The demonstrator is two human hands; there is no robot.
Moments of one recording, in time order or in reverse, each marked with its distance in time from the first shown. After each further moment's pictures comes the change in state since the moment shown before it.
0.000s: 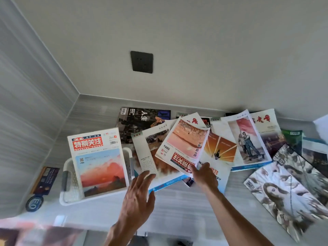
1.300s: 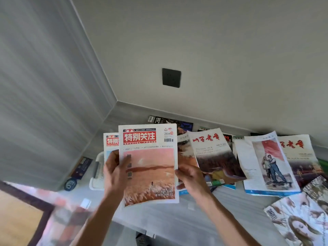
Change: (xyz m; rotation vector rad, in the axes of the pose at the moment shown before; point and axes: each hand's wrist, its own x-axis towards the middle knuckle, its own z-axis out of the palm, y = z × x) left_hand 0.018 -0.012 -0.096 -0.907 0.599 -0.553; right_hand -0.096 -0.061 -0.039 0.715 -0.485 -0.580
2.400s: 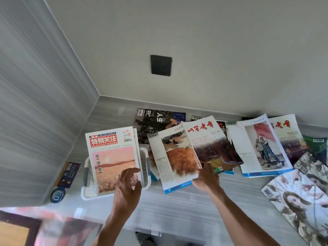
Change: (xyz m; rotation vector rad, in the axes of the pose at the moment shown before) left_hand 0.004 -0.078 -0.012 0.656 -0.338 0.344; right_hand 0.058 0.103 -0.027 -1.074 0.125 0.371
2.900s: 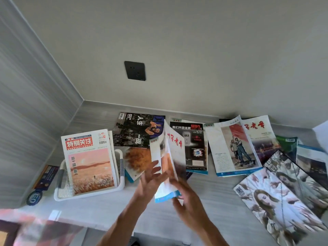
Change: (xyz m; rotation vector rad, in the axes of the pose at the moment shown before) left_hand -0.001 0.135 0.102 -0.574 -0.283 -0.384; right_hand -0.118 0.057 -0.017 0.764 0.232 -0.613
